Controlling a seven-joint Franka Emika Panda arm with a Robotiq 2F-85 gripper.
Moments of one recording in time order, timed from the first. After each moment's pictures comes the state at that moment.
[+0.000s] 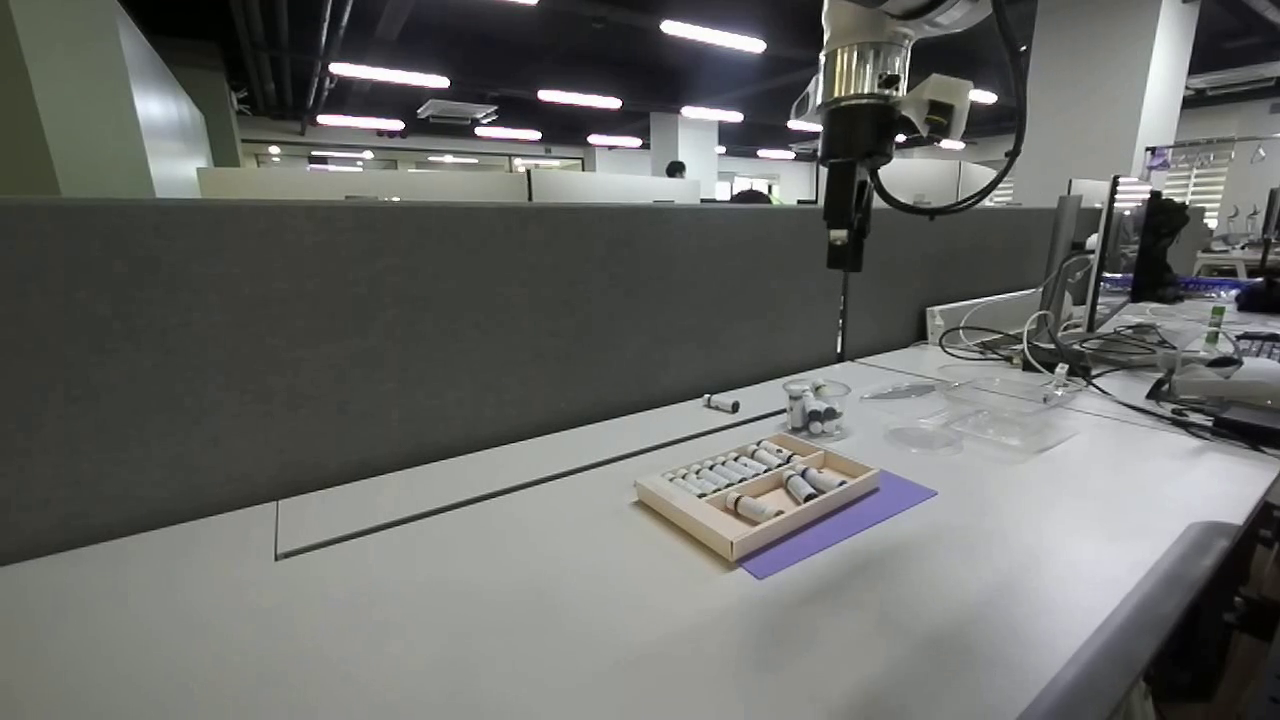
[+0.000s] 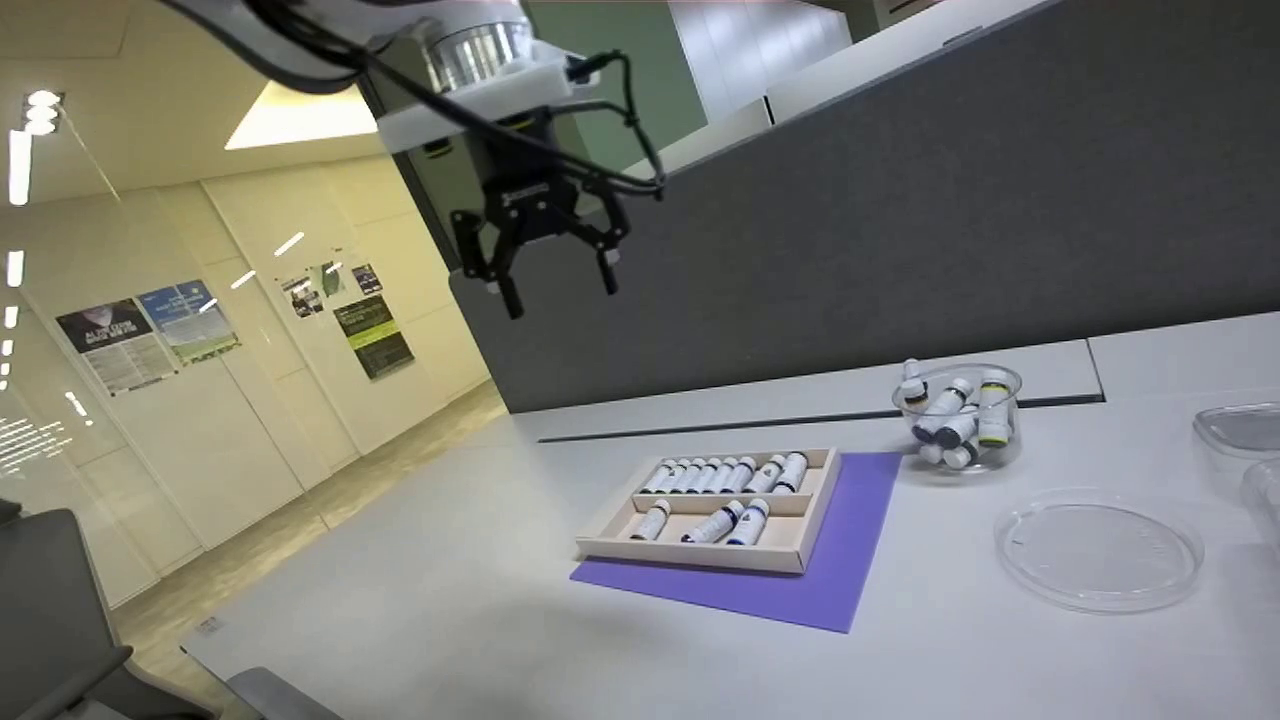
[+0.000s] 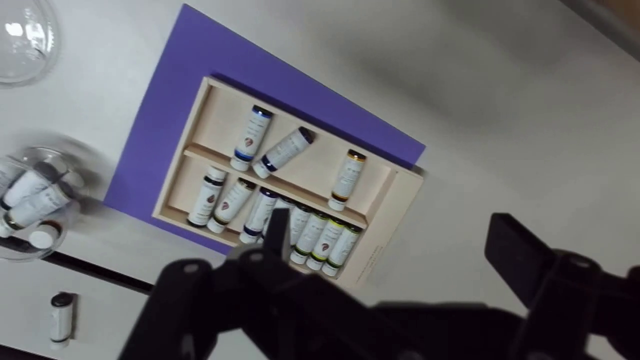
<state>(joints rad) 0.03 -0.04 -0.10 -2.18 0.12 2.10 -0.60</state>
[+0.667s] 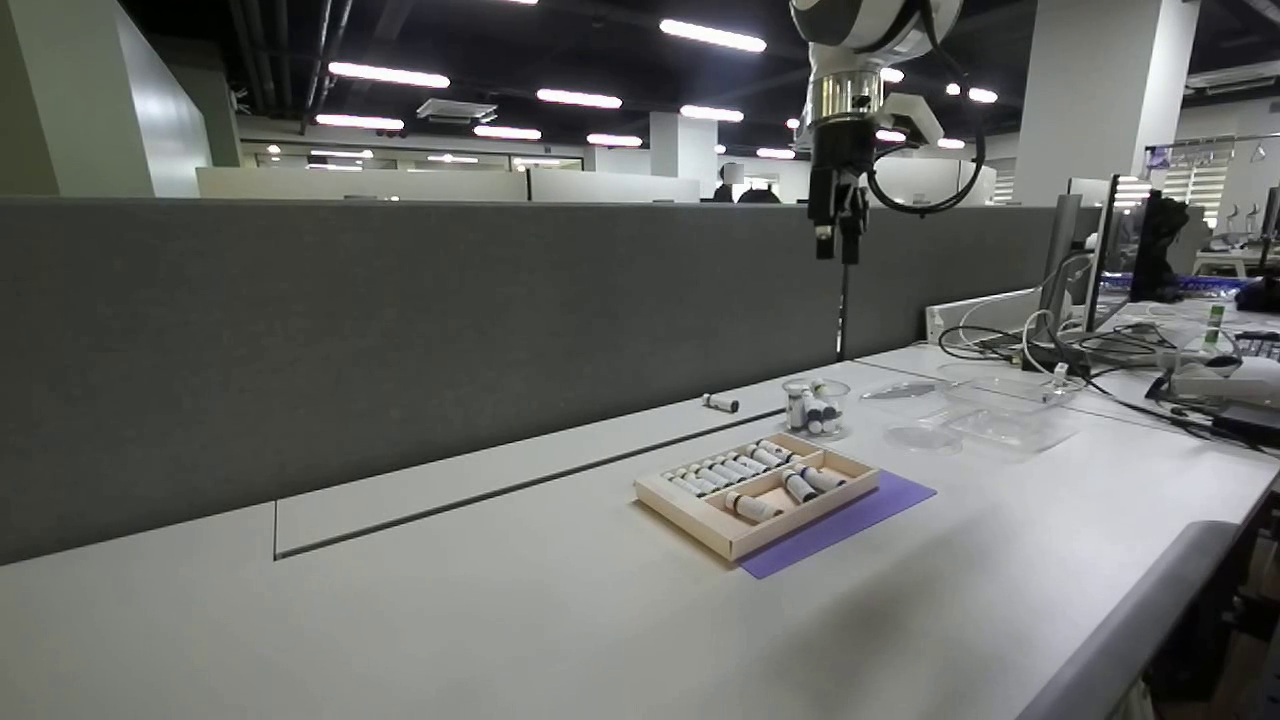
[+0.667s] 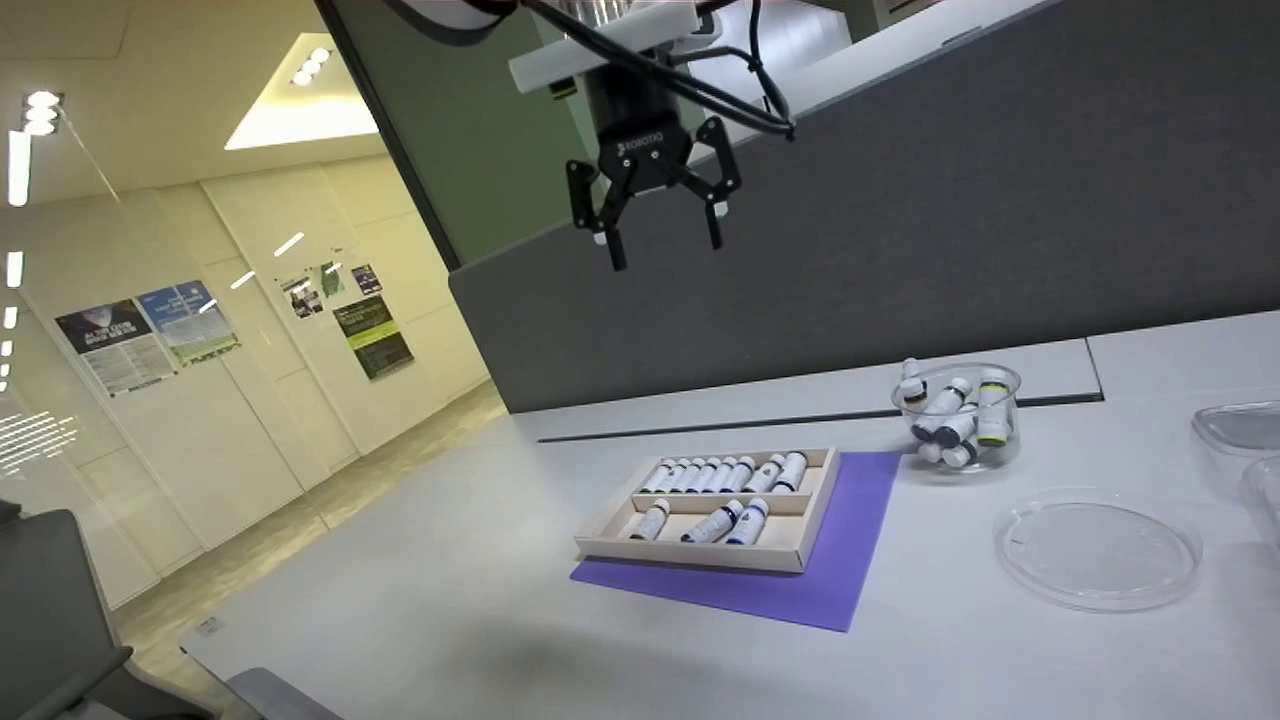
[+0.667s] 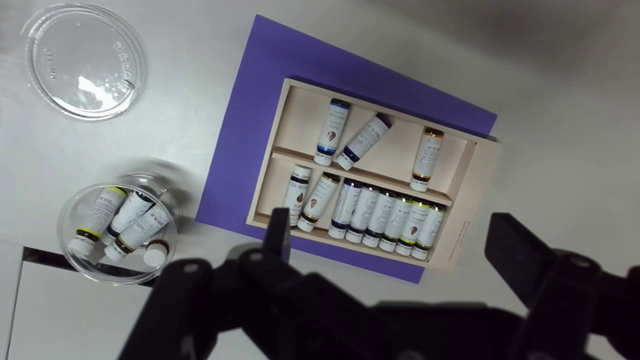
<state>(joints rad) -0.08 0.21 -0.11 -1.84 0.12 1.95 -0.55</state>
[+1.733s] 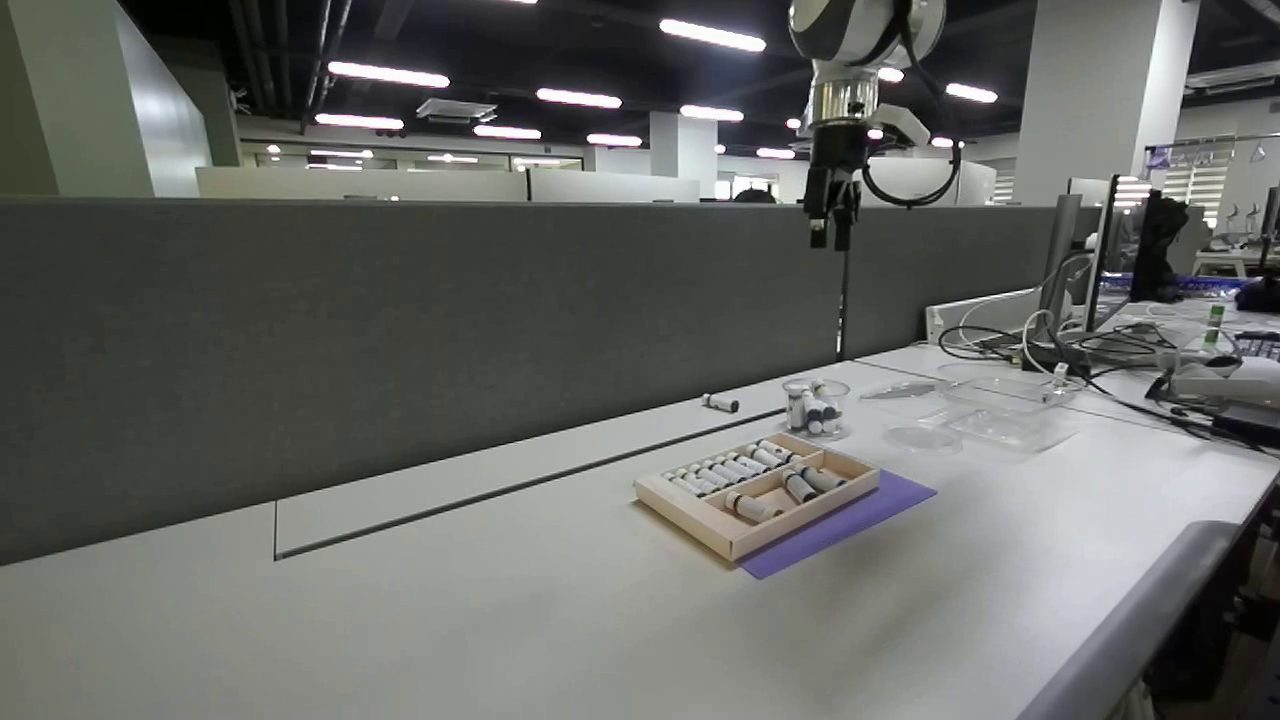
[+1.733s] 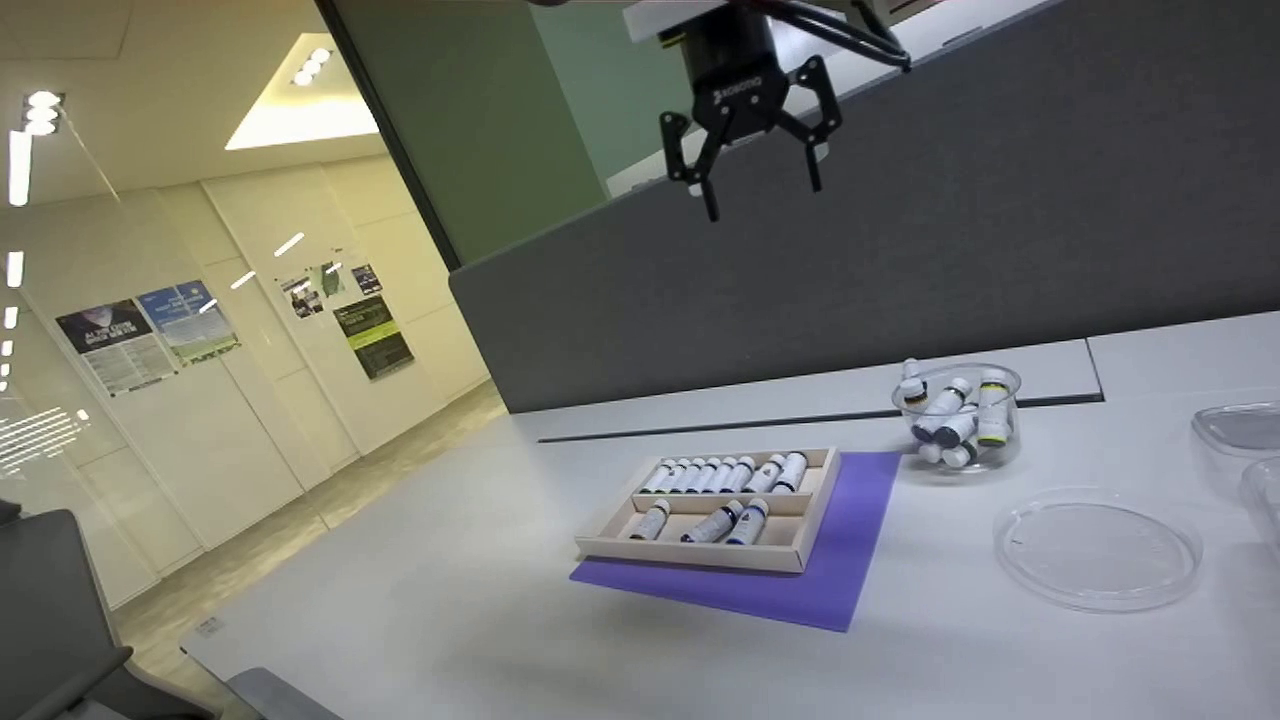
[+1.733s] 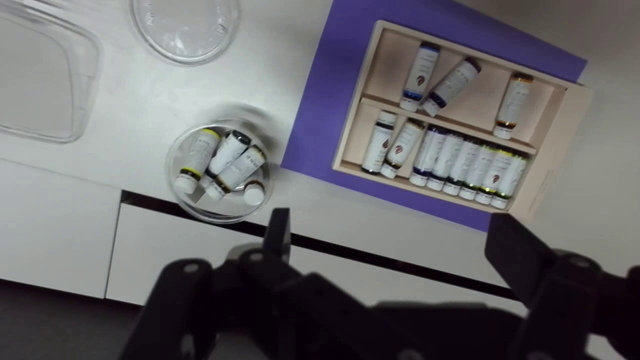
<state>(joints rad) -0.19 0.41 -0.10 -1.55 0.12 1.92 -0.62</state>
